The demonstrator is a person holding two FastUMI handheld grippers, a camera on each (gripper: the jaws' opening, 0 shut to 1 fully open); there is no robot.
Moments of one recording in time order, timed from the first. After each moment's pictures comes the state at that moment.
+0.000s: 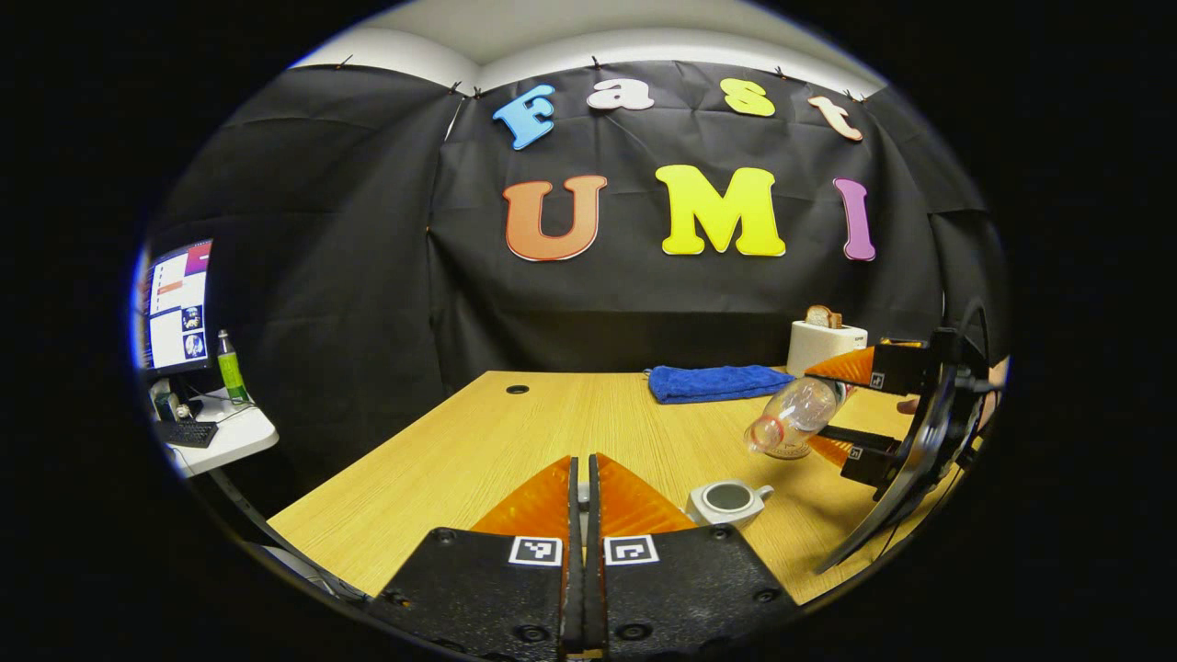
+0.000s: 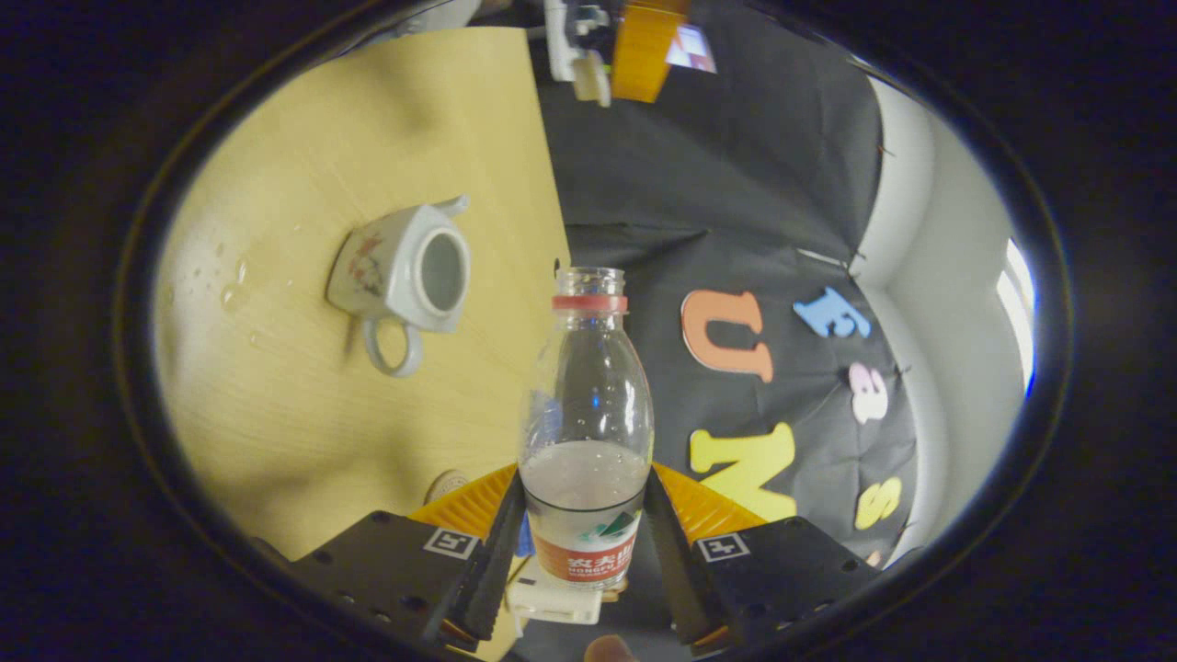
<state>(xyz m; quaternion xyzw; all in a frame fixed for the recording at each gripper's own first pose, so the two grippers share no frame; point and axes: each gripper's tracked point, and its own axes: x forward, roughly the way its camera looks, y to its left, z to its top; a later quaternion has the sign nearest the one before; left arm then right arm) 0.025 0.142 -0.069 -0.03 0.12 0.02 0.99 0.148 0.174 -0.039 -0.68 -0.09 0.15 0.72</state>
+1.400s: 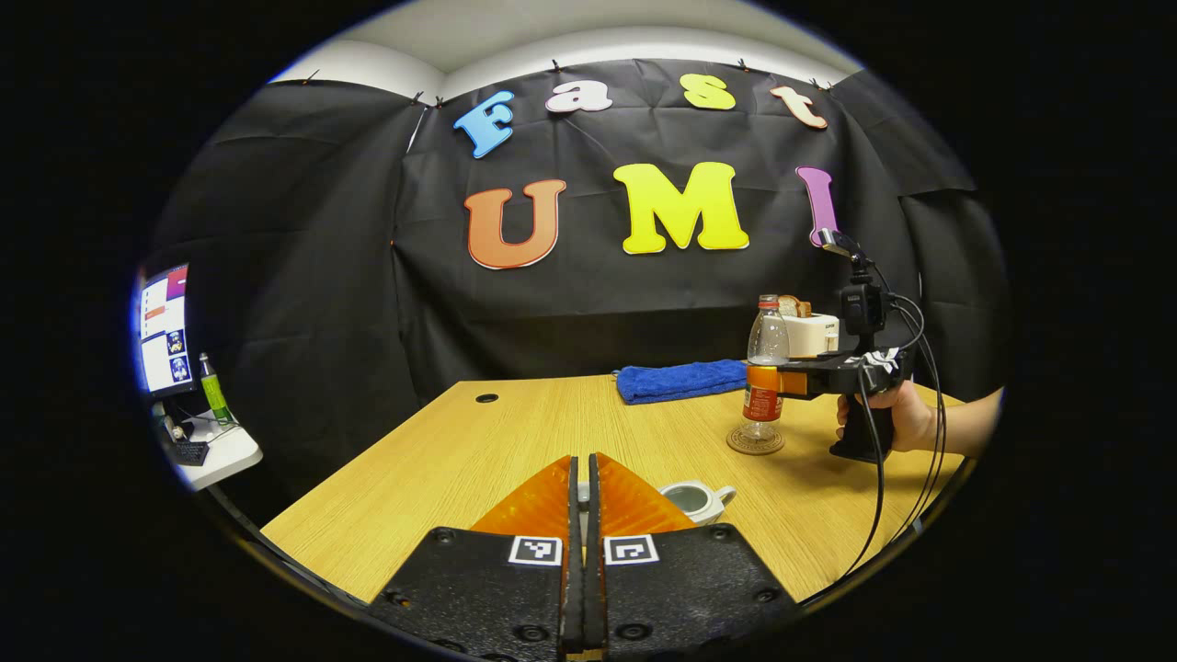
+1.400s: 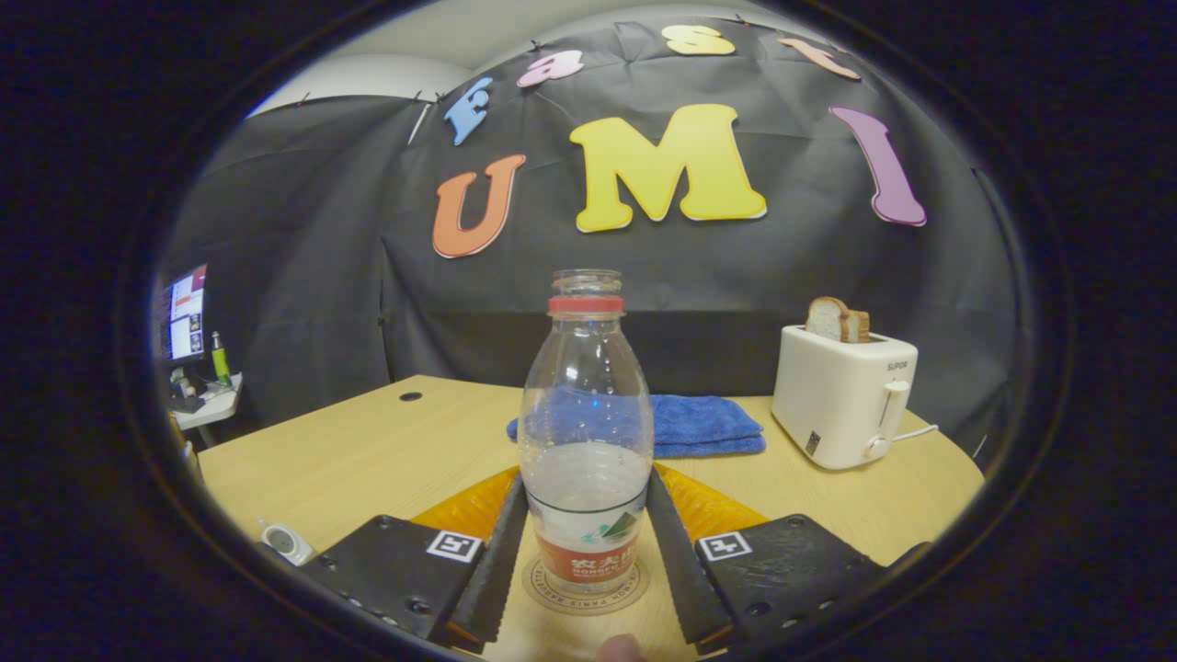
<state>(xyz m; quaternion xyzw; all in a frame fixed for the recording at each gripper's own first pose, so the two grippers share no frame) 0.027 0.104 -0.066 0.00 0.12 -0.02 0.99 0.257 0.116 -0.075 0.00 0.13 0.15 0.98</state>
